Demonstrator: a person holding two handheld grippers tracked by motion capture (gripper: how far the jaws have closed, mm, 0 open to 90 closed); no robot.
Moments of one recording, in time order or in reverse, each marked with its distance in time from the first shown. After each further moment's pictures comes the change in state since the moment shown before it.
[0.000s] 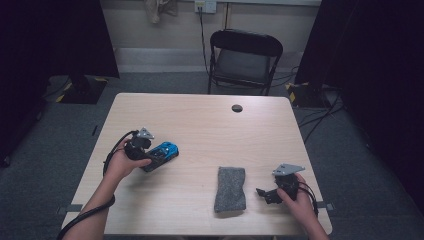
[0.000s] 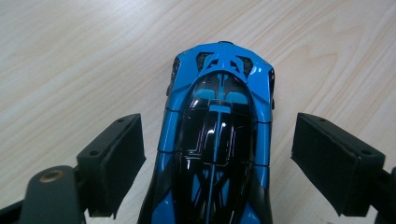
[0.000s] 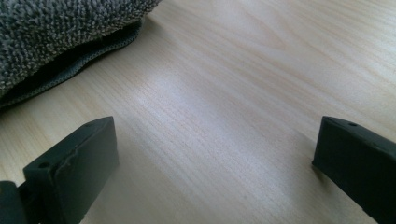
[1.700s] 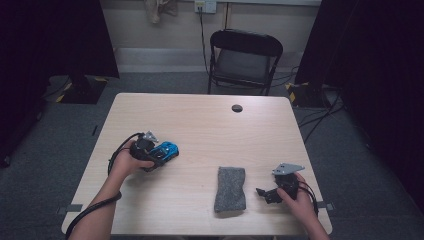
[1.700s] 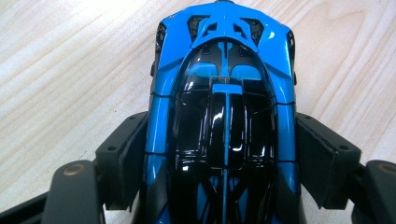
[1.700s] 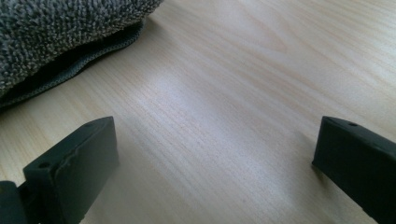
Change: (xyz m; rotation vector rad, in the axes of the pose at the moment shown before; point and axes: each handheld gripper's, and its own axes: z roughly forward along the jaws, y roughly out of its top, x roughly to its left) left arm 0.005 -0.005 0.024 0.080 -0.056 0.048; right arm -0.002 0.001 0.001 -0.001 0.012 -0.010
